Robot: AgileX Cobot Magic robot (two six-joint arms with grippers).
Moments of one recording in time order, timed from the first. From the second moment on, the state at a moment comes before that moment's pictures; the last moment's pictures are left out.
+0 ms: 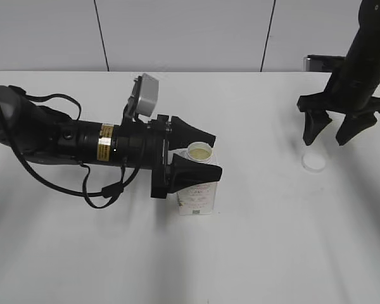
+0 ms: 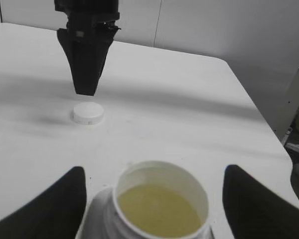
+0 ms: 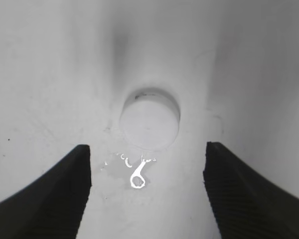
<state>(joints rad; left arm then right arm) -0.37 2.19 -1.07 1.40 -1.21 -0.67 0.09 2.14 -1.59 0.17 1.09 -0.12</state>
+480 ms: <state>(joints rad) -0.37 2.07 -1.07 1.40 -1.20 -0.72 0.09 2.14 -1.80 0.17 1.21 -0.12</state>
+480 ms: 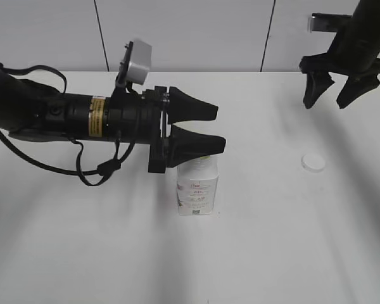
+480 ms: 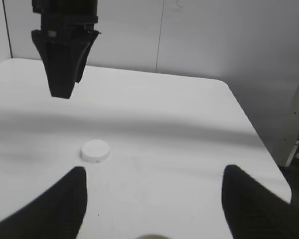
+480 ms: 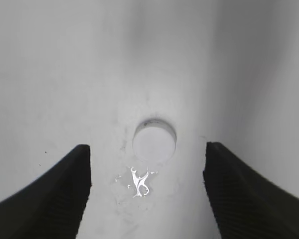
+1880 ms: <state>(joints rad) -0.28 1.65 -1.07 0.71 0.45 -0.80 0.09 2.10 -1.89 0.26 1.22 -0.11</state>
